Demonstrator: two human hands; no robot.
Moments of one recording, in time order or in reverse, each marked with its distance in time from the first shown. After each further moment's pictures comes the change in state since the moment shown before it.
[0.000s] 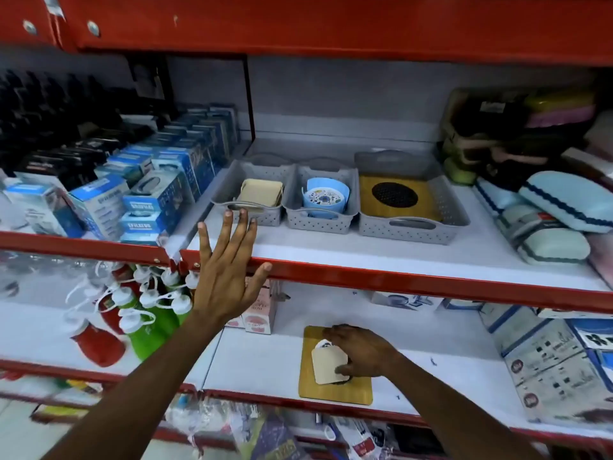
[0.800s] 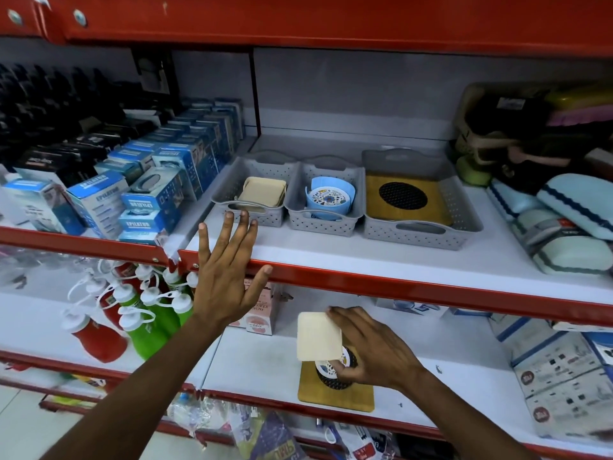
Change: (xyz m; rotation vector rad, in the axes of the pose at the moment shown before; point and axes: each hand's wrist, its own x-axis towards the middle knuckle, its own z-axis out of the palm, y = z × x) left_hand -0.001 -0.001 0.008 0.010 0.037 -0.035; right_hand -0.048 -0.041 -0.067 0.035 0.582 -0.089
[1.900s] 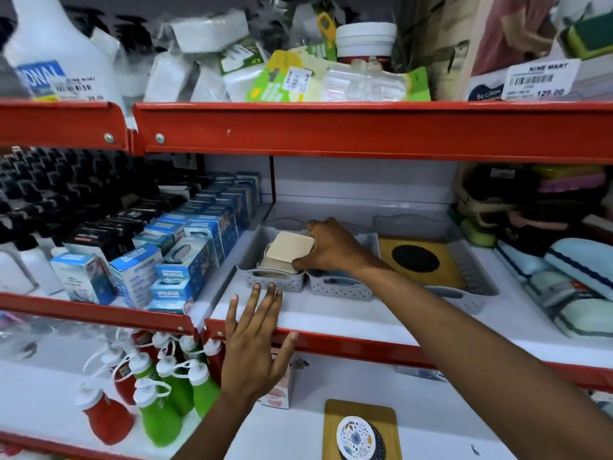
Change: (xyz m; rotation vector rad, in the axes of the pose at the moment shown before) left_hand -0.002 0.003 -0.001 -0.103 0.039 -0.023; right_hand 0.256 -0.021 -0.134 0.049 -0.017 0.331
